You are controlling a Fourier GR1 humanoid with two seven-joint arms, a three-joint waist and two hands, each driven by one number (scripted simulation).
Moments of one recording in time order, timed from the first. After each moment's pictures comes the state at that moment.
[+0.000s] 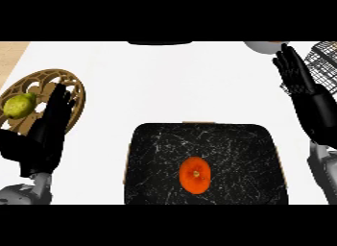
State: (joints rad) left arm -0.11 0.40 -0.25 -1.68 0.29 0.46 0.16; right arm -0.31 -0.41 0.11 -1.59 -0.16 -0.01 -0.18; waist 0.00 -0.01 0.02
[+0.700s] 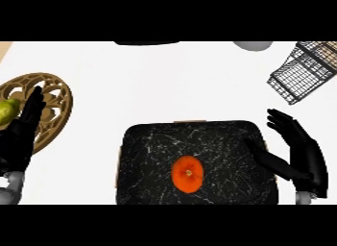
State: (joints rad) left arm -0.09 0.56 -0.21 -1.54 0.15 0.39 0.09; right arm 0.05 -0.25 0.15 -1.69 -0.03 -0.41 0.14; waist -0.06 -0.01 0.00
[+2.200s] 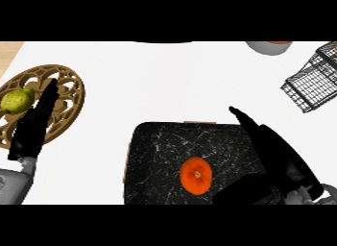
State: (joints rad) left arm -0.19 0.50 -0.20 -1.41 0.11 0.29 0.04; right arm -0.36 -0.46 0.52 -2.02 0.13 -0.01 1.23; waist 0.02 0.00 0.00
